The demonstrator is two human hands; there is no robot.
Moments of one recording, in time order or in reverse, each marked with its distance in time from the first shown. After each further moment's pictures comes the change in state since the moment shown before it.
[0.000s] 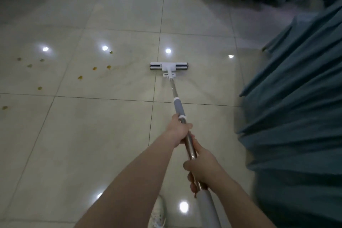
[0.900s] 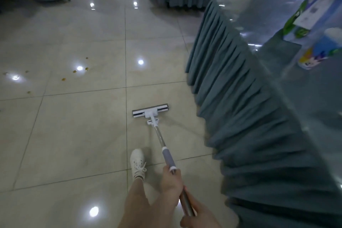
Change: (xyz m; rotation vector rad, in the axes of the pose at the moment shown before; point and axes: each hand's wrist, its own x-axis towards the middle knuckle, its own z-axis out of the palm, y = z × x) left_hand -0.395 -0.435 0.131 0.181 0.148 0.018; right_hand -0.447 0.382 0.064 0.330 0.083 0.114
